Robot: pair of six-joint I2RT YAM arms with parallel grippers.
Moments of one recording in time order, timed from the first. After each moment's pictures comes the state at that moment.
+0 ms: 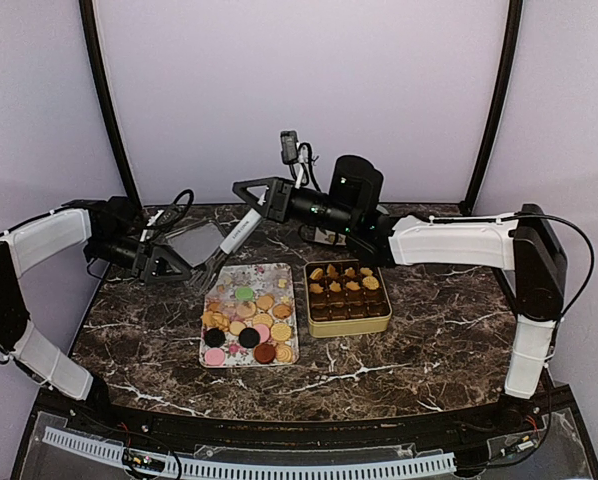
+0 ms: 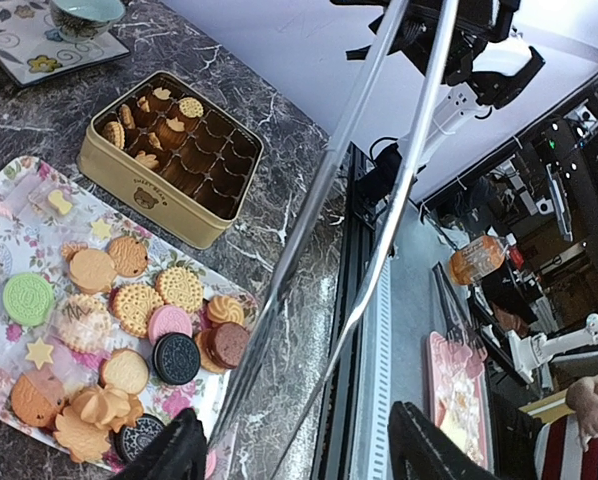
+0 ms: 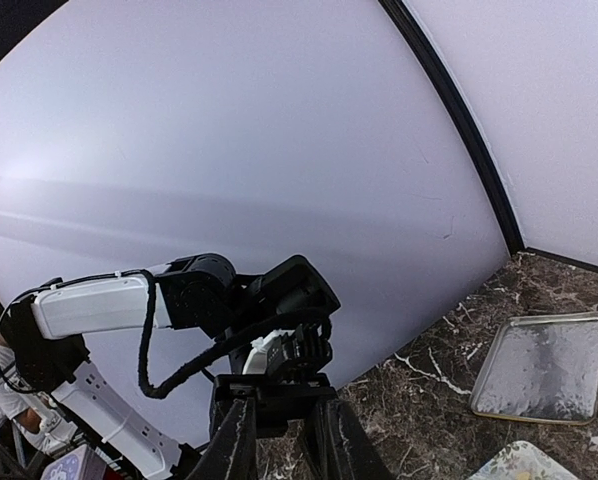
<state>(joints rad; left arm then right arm) -0.09 1.45 1.10 -1.09 1.24 0.68 0.93 1.90 1.46 0.63 -0.41 0.62</state>
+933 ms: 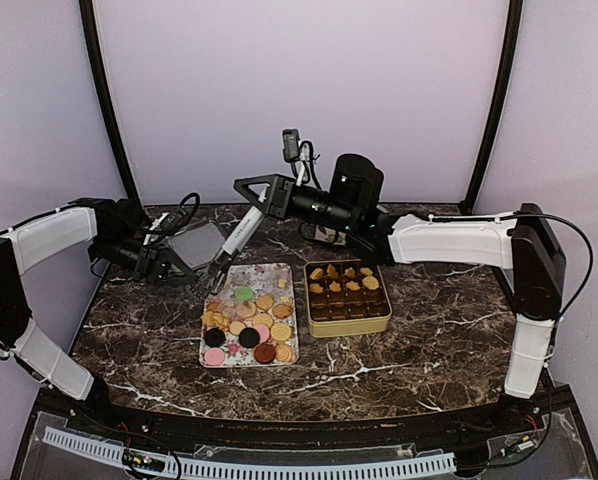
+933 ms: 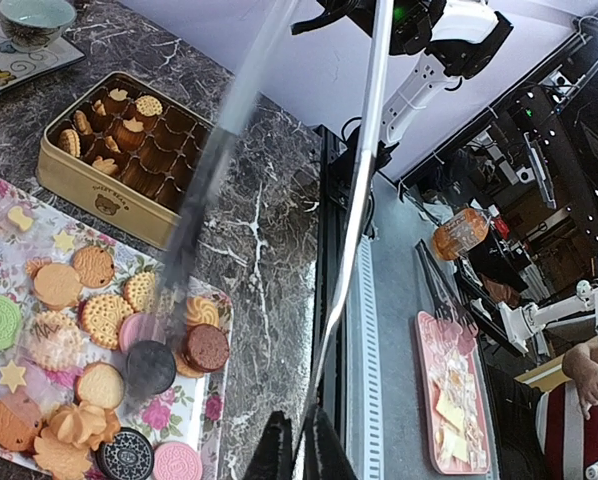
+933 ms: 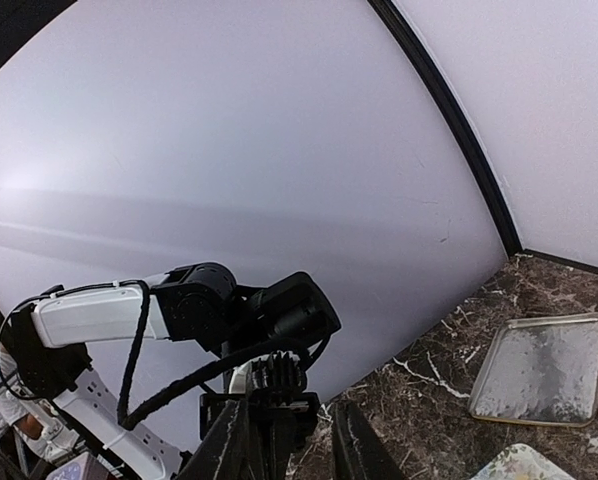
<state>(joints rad) -0.14 1.48 1.13 -1.16 1.26 0.80 0.92 1.91 1.47 0.63 -0.42 0.65</state>
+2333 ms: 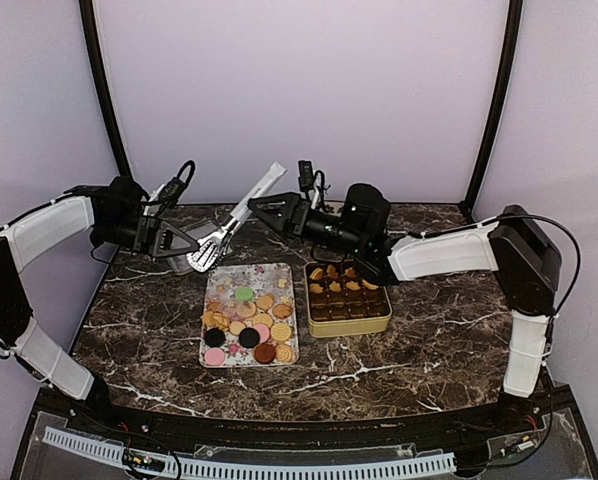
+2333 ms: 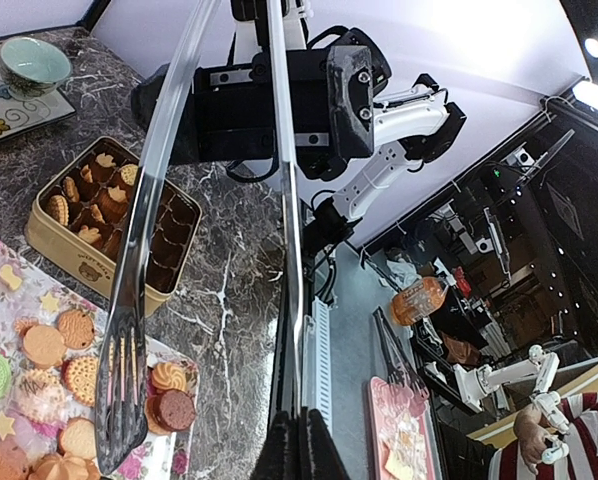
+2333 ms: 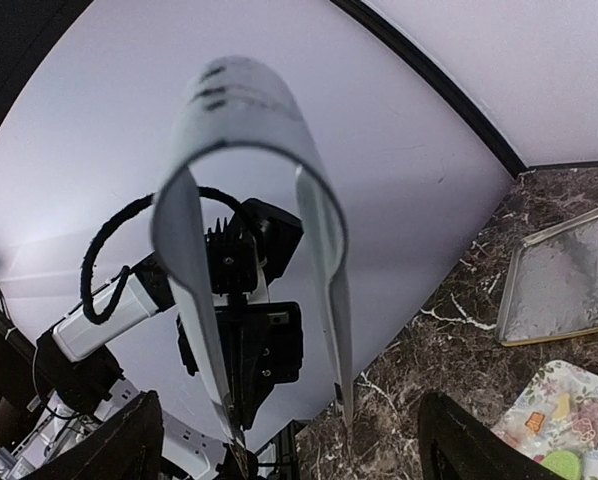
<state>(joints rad) -0.14 1.49 1.23 -1.03 1.41 0.49 0.86 1.93 1.27 0.86 -0.45 0.93</state>
